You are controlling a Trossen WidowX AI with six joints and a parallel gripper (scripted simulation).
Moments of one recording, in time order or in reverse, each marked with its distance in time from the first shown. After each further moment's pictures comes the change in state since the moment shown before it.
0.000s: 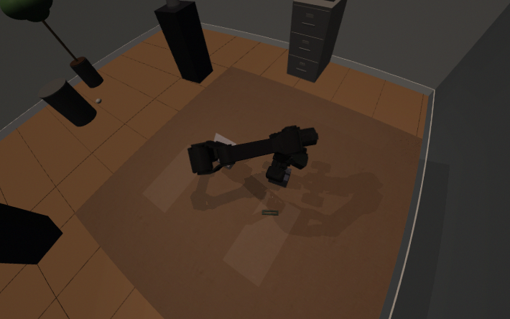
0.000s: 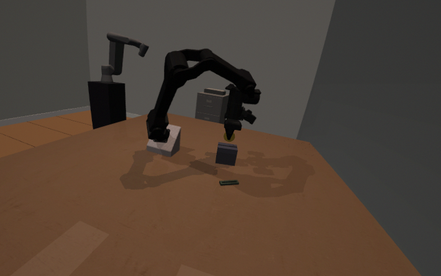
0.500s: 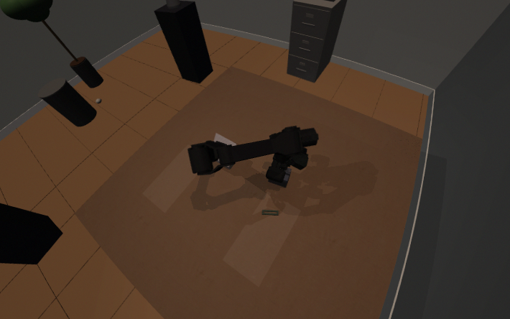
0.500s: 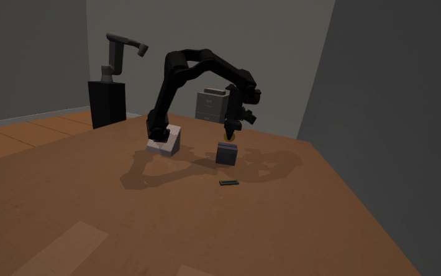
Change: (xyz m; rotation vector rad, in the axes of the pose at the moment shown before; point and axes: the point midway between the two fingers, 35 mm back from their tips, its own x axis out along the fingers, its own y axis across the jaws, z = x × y) arm 0.000 -0.001 0.001 0.004 0.001 0.001
